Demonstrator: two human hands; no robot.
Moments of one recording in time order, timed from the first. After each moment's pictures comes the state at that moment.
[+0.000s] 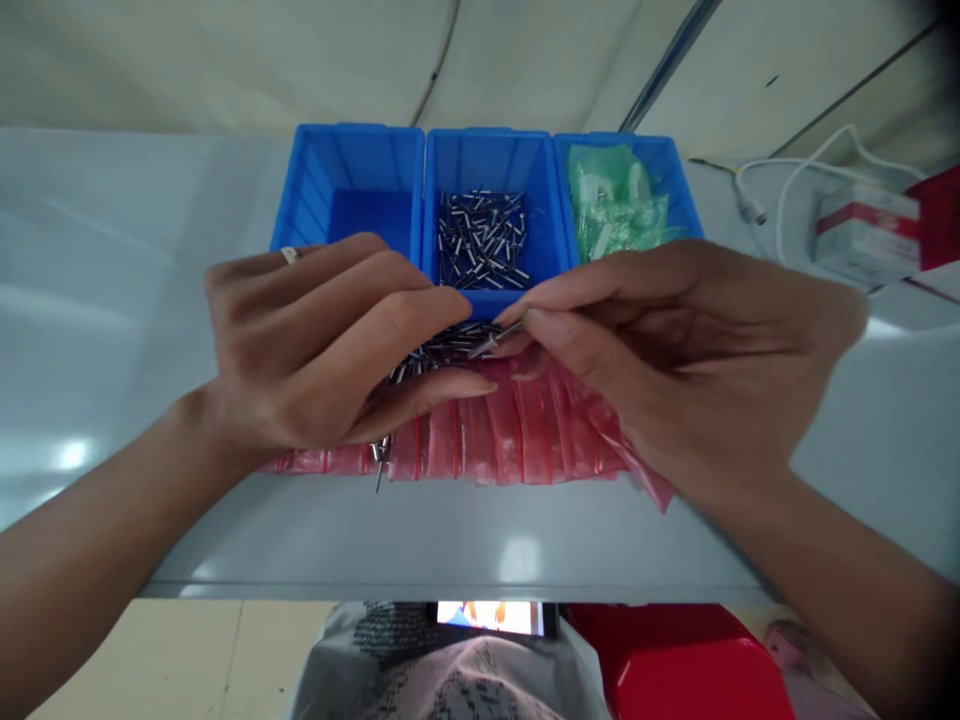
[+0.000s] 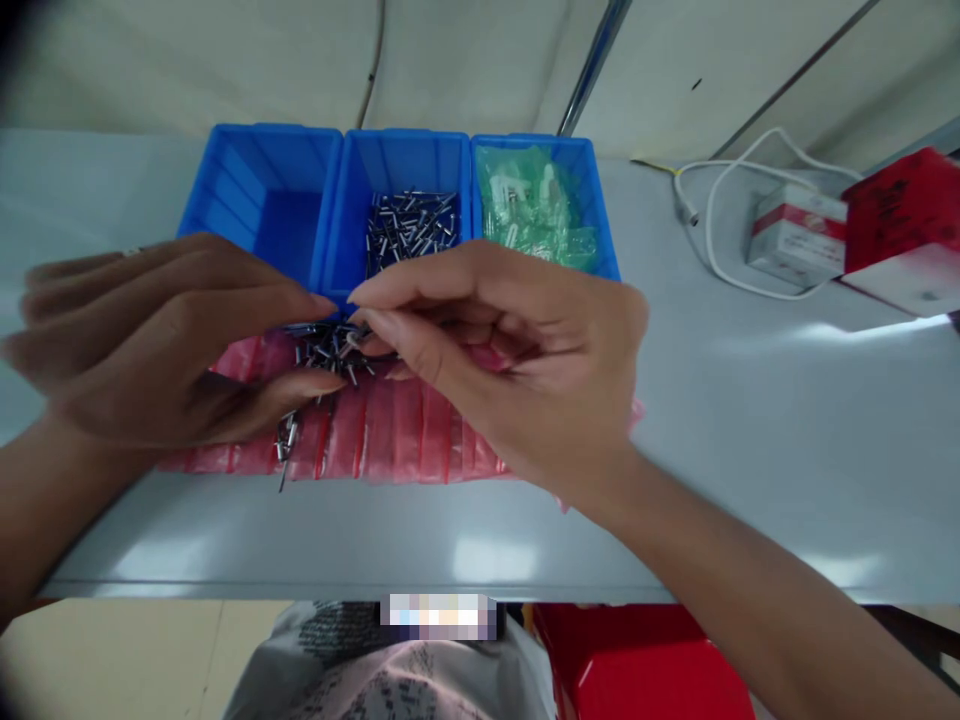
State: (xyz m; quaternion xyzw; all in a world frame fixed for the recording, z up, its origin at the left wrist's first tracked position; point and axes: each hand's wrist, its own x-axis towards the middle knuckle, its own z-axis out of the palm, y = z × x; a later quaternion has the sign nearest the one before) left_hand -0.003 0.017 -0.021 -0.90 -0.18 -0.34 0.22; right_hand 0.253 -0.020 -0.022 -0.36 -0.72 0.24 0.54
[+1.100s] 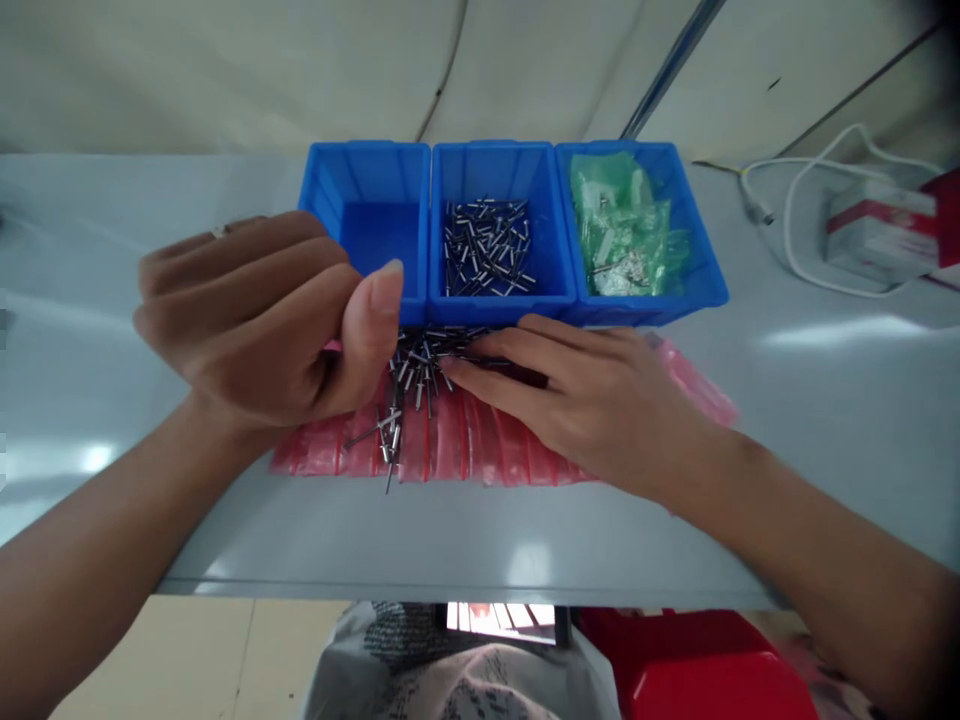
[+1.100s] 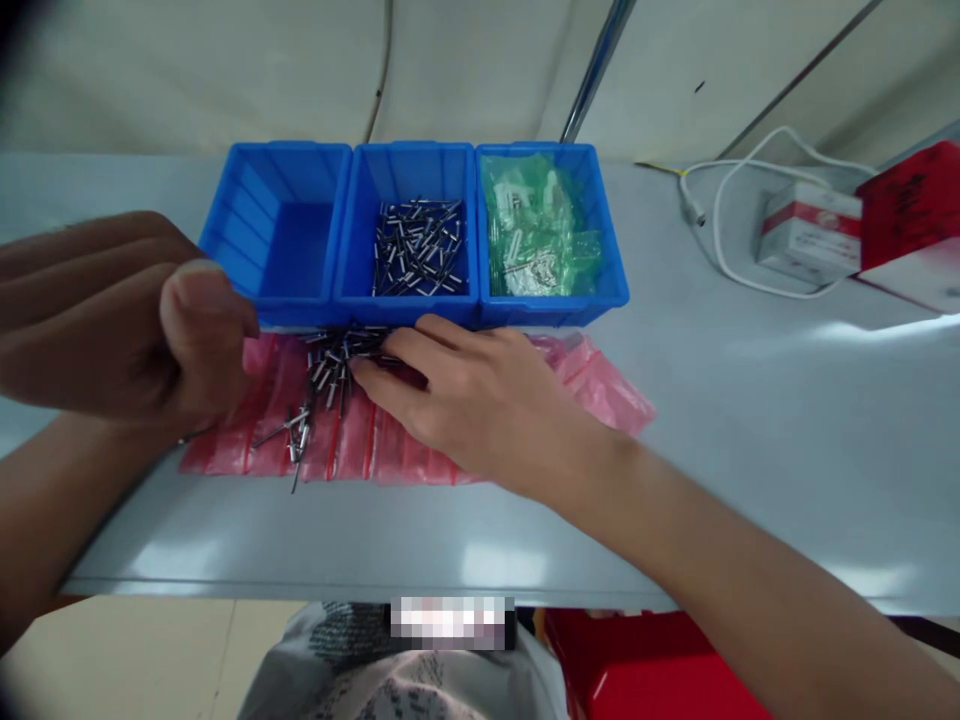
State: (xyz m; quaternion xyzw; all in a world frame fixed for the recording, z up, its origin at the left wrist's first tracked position) left_hand -0.021 0.025 -0.027 -0.85 -0.26 -0.40 0.21; right_hand 0.263 -0.016 -0.034 -0.25 -0.94 -0.14 0.18
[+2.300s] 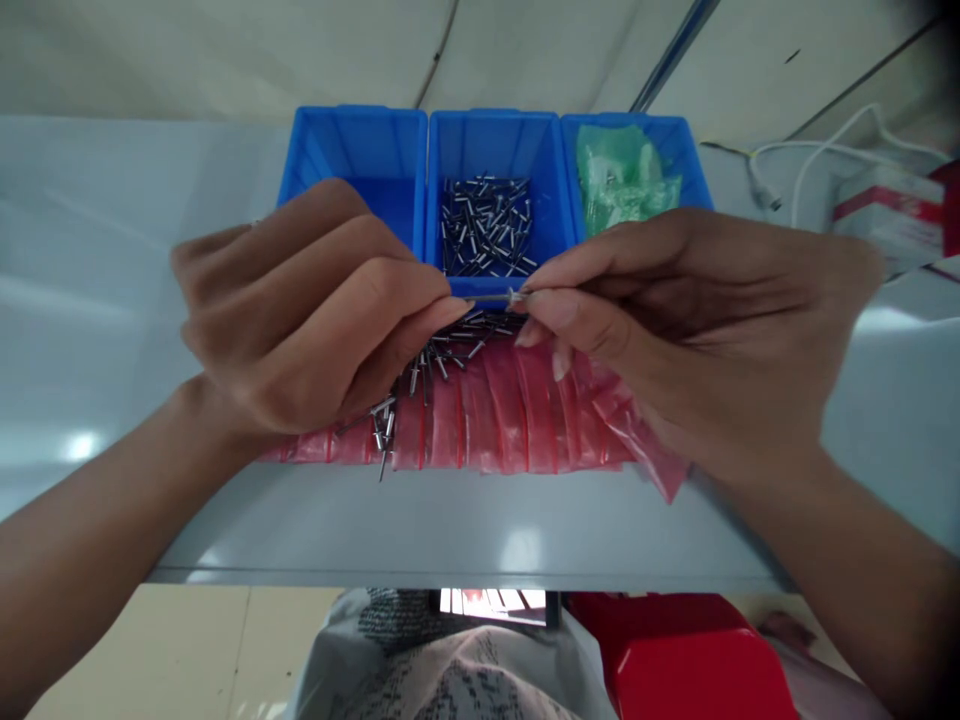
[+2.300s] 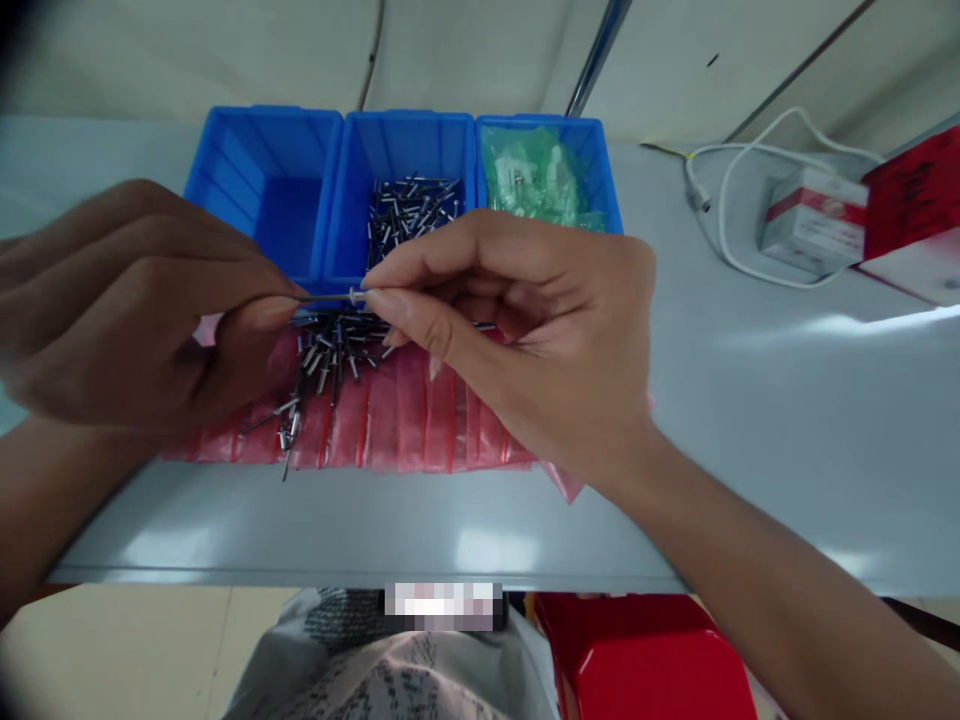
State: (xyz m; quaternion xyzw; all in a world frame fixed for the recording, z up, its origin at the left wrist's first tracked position) left_hand -0.013 0.021 -0.024 -0.89 -0.22 -0.34 0.23; right_hand 0.253 -0.014 -0.016 -0.36 -0.69 0.30 0.55
